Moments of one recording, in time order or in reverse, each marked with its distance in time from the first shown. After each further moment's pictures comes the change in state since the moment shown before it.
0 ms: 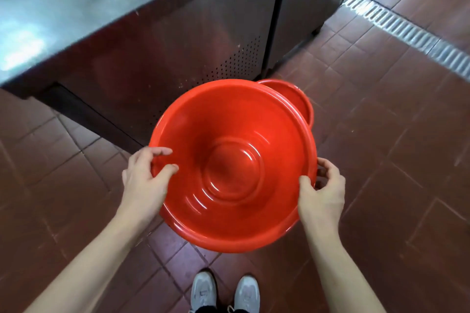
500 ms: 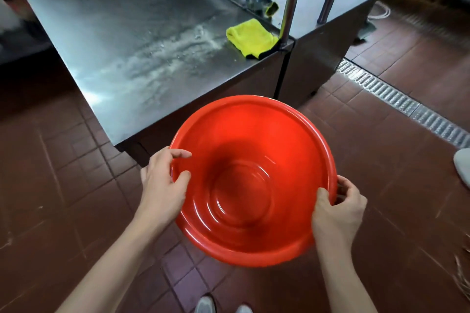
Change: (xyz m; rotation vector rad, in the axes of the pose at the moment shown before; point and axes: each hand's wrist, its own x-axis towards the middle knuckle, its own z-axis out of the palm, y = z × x) left_hand -0.083 0.172 -0.138 -0.028 0.121 0.198; right_hand -0.042 -0.194 -0.119 0.059 0.089 -0.099
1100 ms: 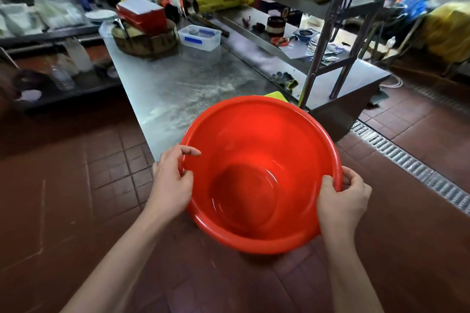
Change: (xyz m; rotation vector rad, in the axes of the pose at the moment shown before) left_hand -0.011 0.097 -0.134 -0.079 0.213 0.153; right_hand -0.009 -0.185 -0.031 0.118 -0.019 -0.196
